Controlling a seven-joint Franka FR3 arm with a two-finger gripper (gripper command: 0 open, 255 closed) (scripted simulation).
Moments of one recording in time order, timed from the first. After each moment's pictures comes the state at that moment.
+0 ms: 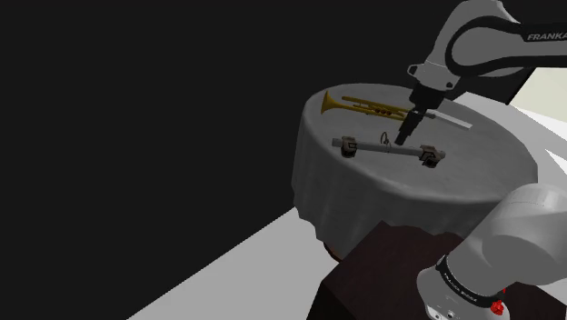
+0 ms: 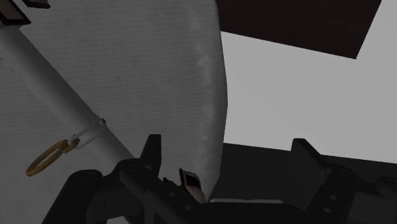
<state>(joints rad) -0.05 -0.76 -0.30 -2.59 -0.08 1.85 -0.40</state>
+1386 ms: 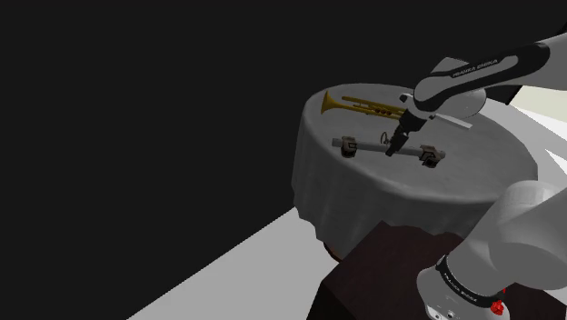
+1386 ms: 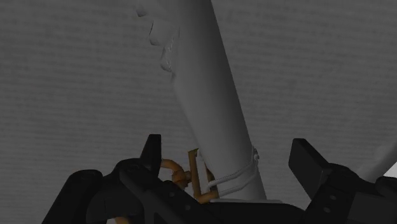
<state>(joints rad) 0.09 -0.35 -0.74 -2.61 -0.02 2.42 -0.97</state>
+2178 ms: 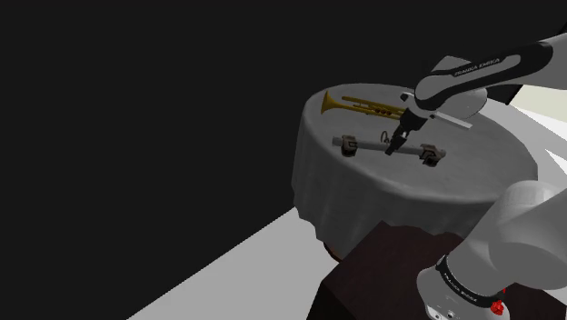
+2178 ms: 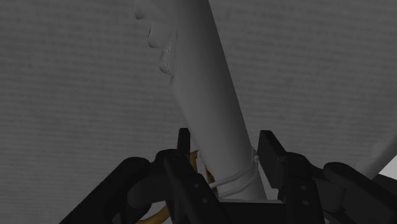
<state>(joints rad) 0.08 -0.36 -0.73 -2.60 -0.03 2.40 -0.97</state>
